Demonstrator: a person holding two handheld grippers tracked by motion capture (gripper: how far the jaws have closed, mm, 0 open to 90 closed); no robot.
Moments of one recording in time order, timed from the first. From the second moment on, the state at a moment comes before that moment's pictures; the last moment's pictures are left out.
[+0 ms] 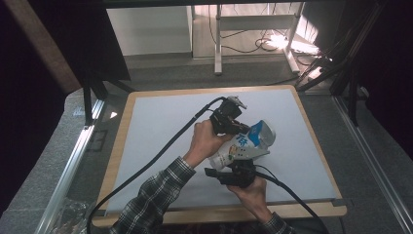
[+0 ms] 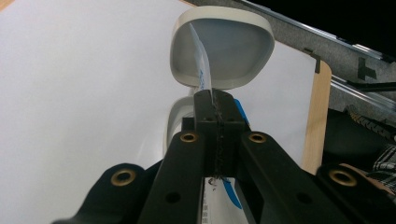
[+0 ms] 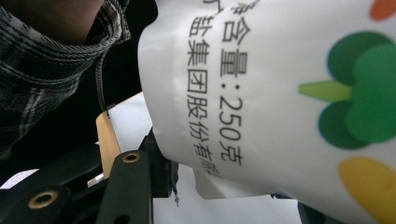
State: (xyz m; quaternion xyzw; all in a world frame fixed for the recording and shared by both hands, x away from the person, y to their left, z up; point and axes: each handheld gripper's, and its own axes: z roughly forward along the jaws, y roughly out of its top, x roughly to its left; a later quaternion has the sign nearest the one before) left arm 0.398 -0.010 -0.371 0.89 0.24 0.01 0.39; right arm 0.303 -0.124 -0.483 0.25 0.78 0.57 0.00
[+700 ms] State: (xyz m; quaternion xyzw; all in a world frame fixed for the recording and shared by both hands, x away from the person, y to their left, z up) left arm 0.399 -0.009 -0.370 0.89 0.24 0.01 0.39; right arm 0.303 -0.124 -0.483 0.25 0.78 0.57 0.00
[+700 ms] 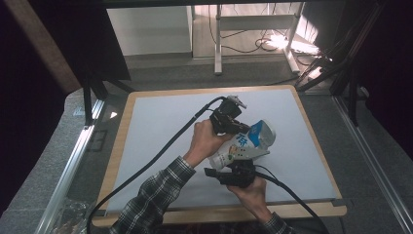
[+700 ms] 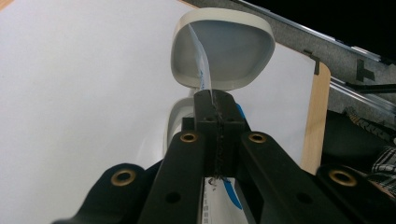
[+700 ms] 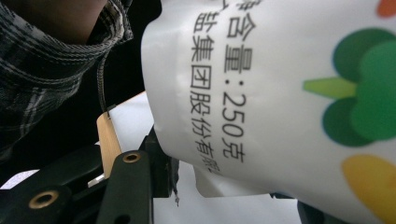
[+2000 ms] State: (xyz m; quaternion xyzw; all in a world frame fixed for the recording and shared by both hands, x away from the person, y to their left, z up) left arm 0.399 -0.009 -0.369 0.89 0.25 0.01 0.39; right arm 0.302 -0.122 -0.482 0.25 0.79 0.56 0.01
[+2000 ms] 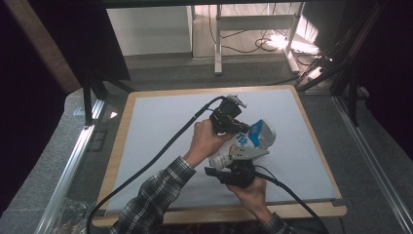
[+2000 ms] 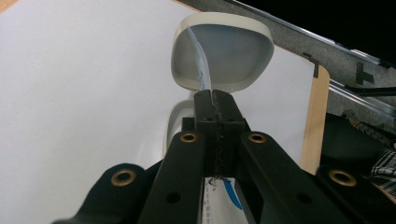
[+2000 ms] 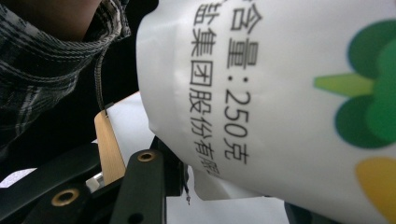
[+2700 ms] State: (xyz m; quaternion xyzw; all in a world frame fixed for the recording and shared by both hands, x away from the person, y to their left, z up) left arm 0.399 -0.008 -0.367 0.88 0.25 0.01 0.39; right arm 0.302 -0.121 -0.479 0.25 0.79 0.56 0.01
